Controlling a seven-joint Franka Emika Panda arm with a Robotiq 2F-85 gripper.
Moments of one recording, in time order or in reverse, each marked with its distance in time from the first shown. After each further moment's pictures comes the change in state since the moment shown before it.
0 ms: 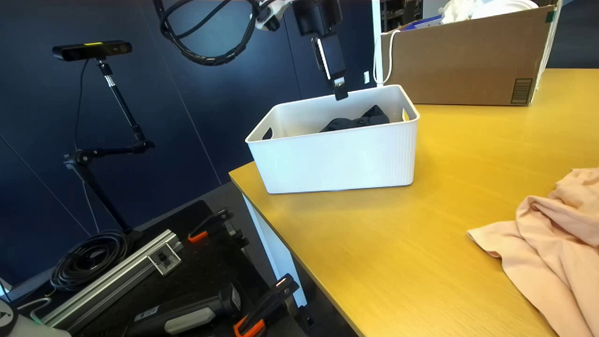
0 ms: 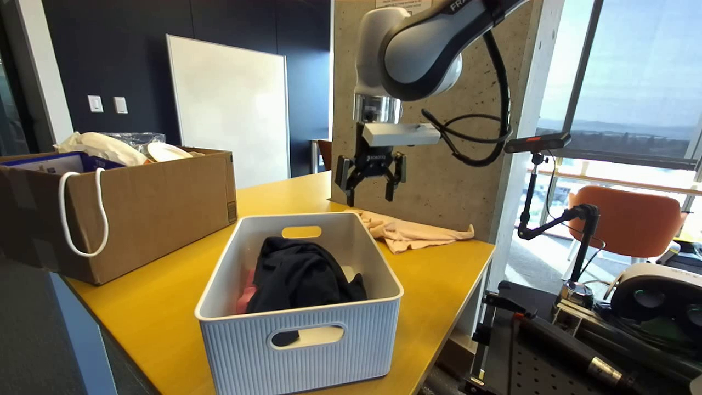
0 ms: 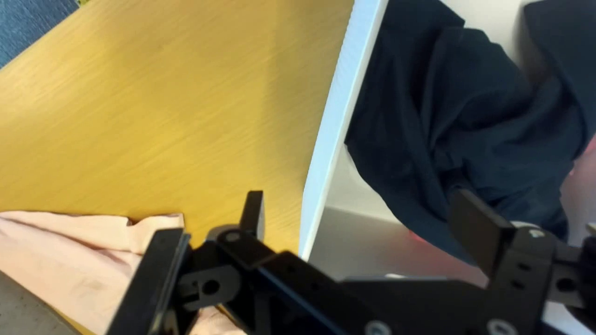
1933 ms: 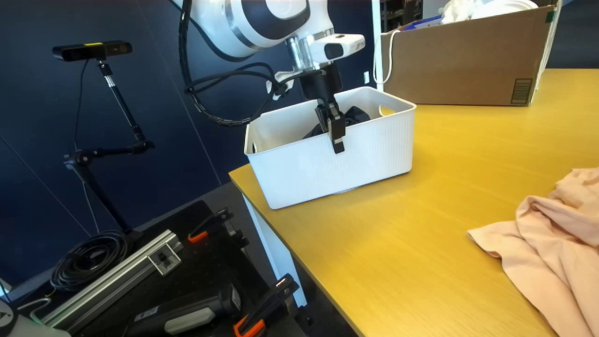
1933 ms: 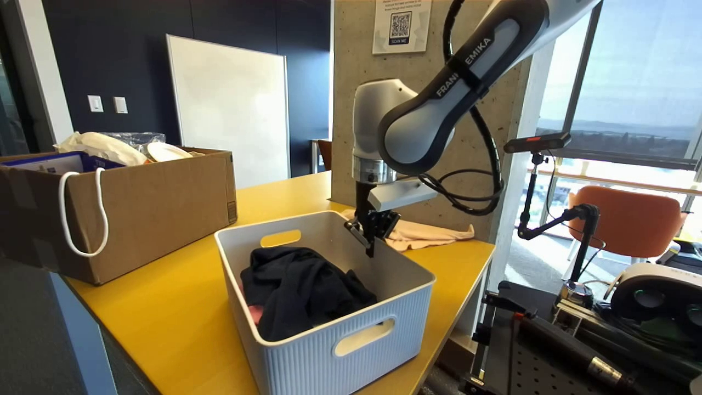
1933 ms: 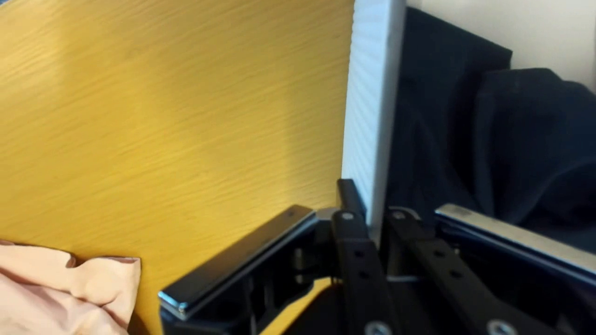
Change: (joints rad) arm 0.008 0.157 -0.001 -0.063 -0.038 0.189 -0.078
